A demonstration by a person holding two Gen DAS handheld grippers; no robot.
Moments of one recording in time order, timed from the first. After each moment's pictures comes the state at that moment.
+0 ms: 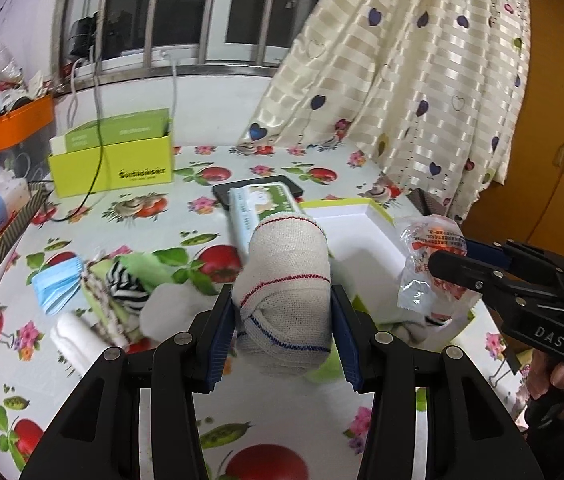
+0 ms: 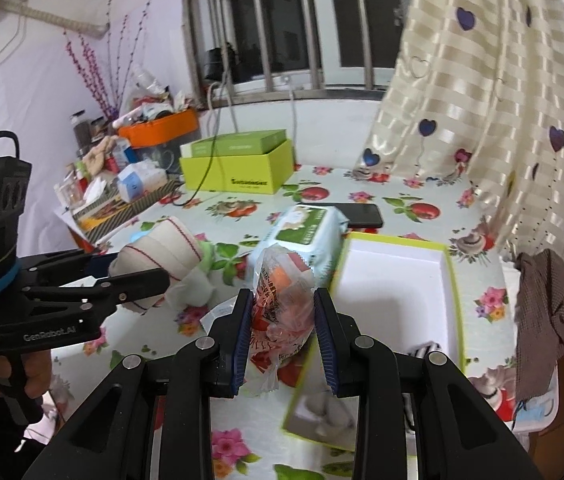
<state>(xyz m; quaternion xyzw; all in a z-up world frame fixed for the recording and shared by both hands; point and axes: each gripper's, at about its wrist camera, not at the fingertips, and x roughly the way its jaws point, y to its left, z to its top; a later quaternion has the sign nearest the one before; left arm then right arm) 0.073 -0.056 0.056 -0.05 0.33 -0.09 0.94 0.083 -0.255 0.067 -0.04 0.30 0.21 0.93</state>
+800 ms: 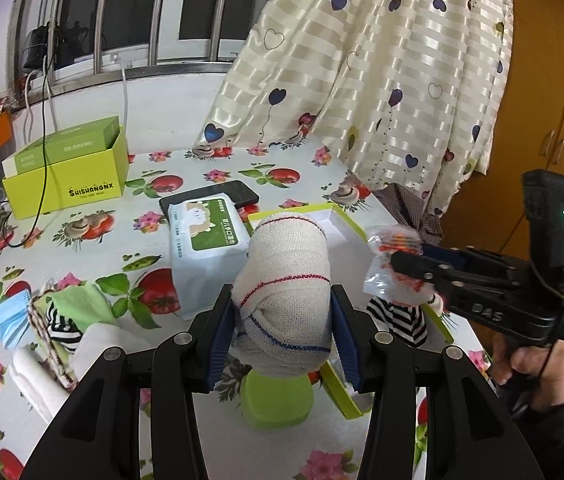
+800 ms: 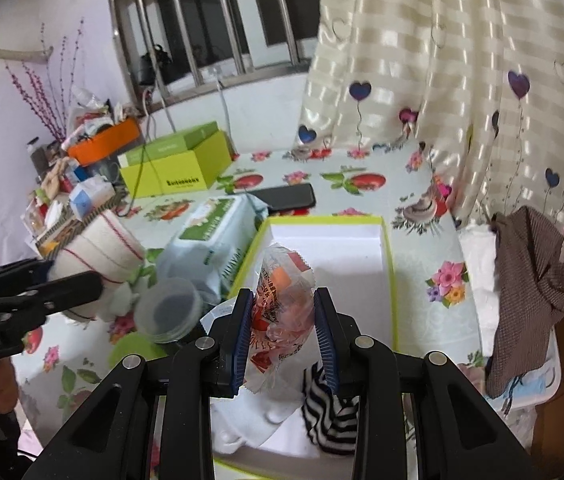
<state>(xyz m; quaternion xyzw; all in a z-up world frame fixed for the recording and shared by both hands) 0.117 -0.107 0.058 -0.03 0.34 -0.13 0.93 0.146 -0.333 0.037 0.01 0.34 0.16 0.93</state>
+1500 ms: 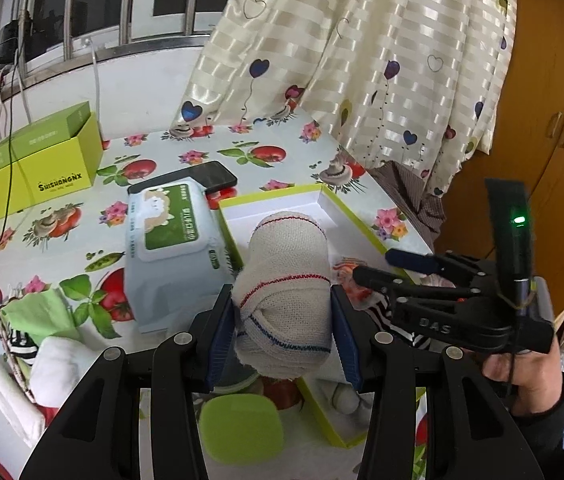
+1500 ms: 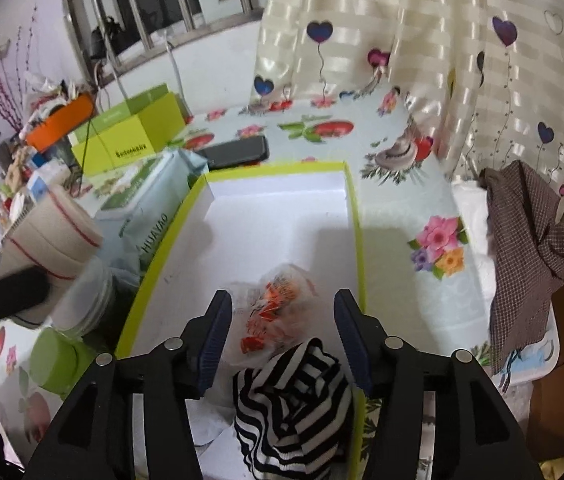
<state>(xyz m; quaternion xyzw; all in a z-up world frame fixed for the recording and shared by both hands) 0.154 -0.146 0.036 -0.02 0.38 -0.14 0.91 0.182 -0.357 -0.009 0.02 0.39 0.12 0.91</state>
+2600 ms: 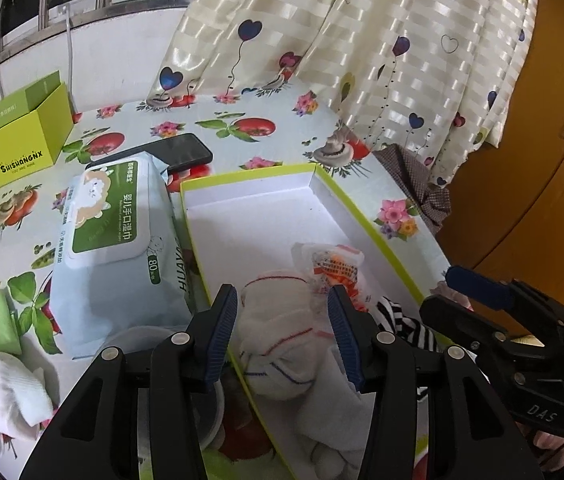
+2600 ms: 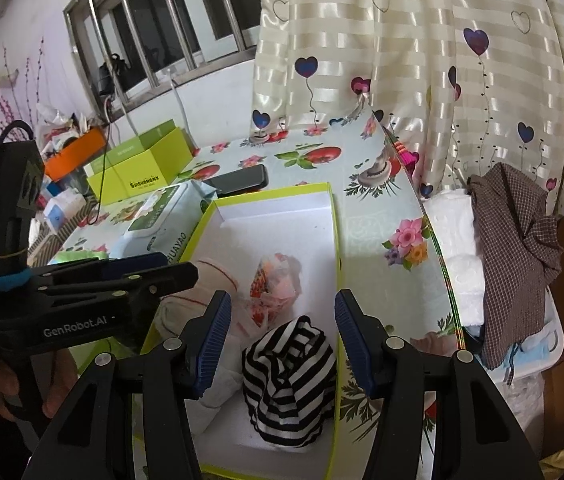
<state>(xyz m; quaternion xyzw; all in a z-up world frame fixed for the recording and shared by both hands) 0.202 -0.174 0.003 -0.04 0.42 -0.15 0.90 0.147 -0.377 0.011 0.05 0.35 0.12 0.93</state>
